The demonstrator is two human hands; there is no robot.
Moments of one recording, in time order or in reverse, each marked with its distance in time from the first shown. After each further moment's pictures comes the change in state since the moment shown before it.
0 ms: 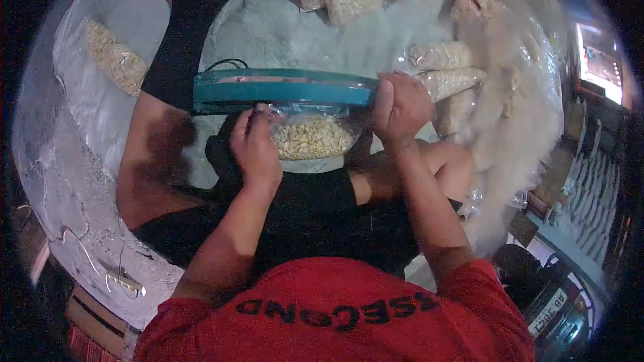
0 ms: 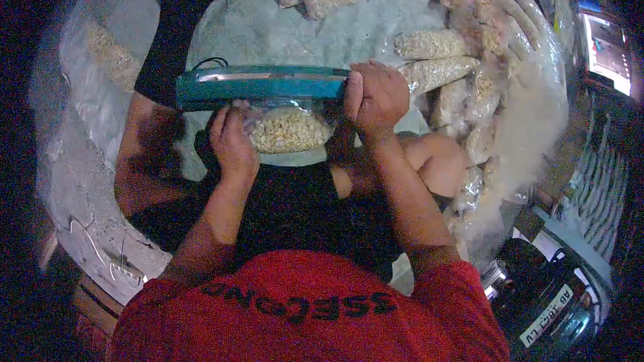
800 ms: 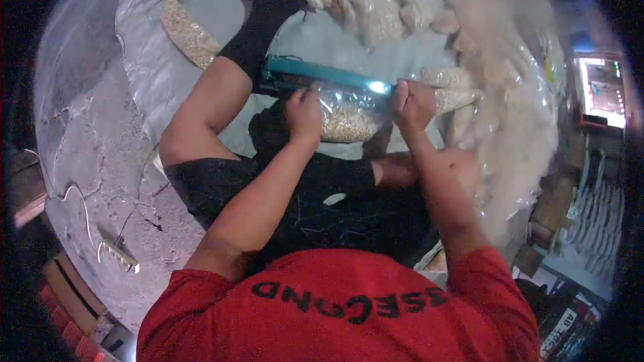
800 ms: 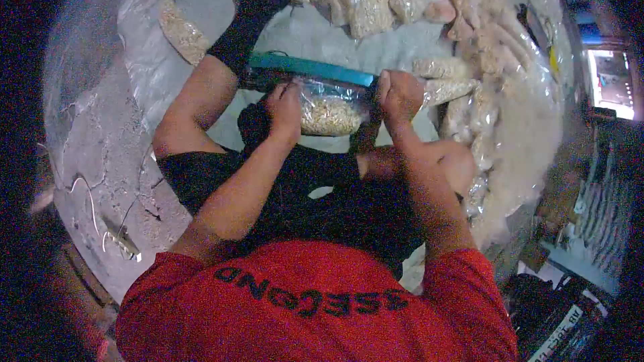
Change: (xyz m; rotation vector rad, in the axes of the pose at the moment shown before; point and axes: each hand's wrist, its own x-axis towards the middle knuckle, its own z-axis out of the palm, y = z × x) left_hand 0.022 -0.021 -0.012 0.175 -0.060 0.181; right_hand -0.012 -0.008 -0.007 -0.154 -0.080 0.019
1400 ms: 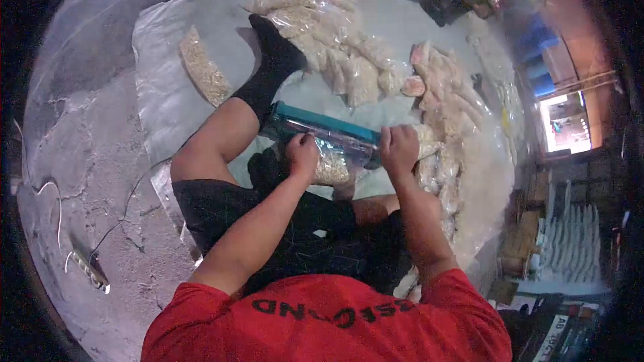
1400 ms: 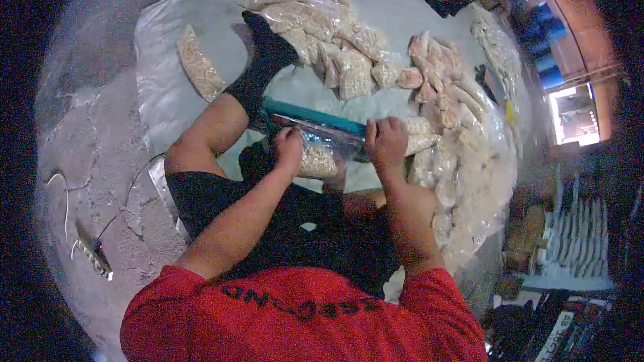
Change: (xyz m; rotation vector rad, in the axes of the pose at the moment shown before) left_hand 0.005 -0.001 0.007 0.057 0.029 0.111; right_hand 0.033 -0.036 -0.062 -0.129 0.104 -0.207
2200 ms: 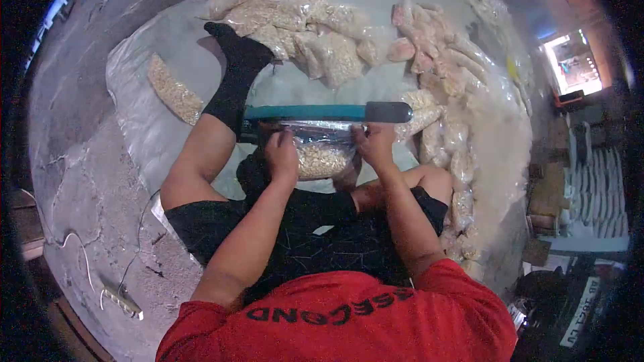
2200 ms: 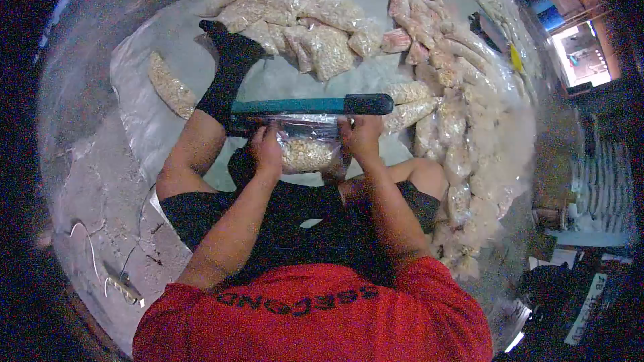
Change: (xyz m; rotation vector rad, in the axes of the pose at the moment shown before) left_hand -0.009 0.021 -0.008 0.070 -0.074 -0.022; right_hand -0.065 0.010 0.049 0.202 -0.265 0.362
